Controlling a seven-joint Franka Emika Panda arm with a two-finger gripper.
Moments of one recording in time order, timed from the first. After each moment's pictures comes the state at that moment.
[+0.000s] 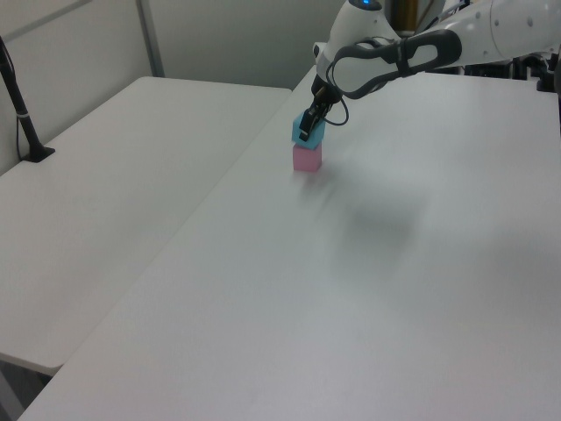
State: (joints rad) arm 0.36 0.73 -0.59 -1.36 0.46 2.41 -0.25
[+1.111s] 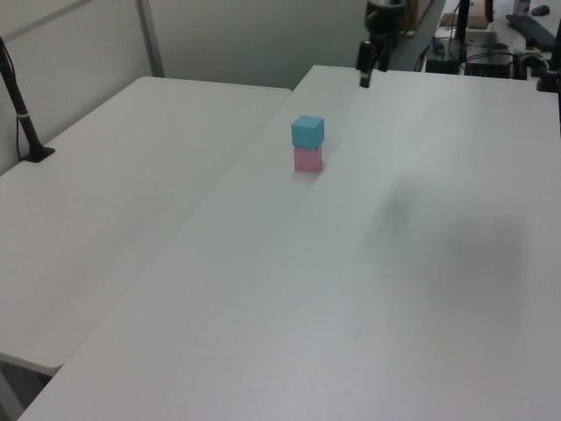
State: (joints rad) arm 0.28 0.20 -0.39 -1.55 0.04 1.85 0.02
